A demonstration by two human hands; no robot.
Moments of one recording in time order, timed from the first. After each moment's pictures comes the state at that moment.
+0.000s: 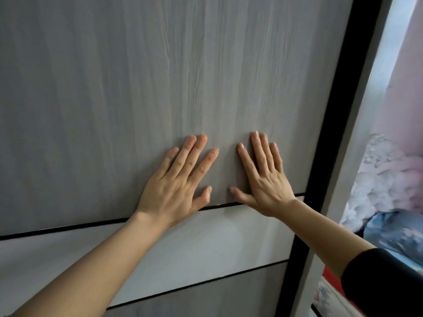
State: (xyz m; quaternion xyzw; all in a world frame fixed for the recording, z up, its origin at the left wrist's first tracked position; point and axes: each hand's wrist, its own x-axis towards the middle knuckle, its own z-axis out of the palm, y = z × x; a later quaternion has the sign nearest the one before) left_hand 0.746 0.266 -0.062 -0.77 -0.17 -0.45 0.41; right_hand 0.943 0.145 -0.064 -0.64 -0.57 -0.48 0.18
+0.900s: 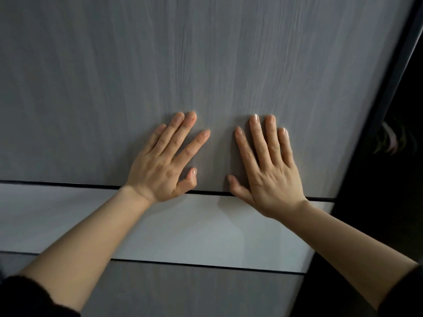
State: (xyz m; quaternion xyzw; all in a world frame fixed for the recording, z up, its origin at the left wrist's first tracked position) left_hand 0.621 0.323 -0.061 -0.75 -0.18 -0.44 0.45; right_hand 0.829 0.211 -0.066 -0.51 -0.62 -0.53 0.26
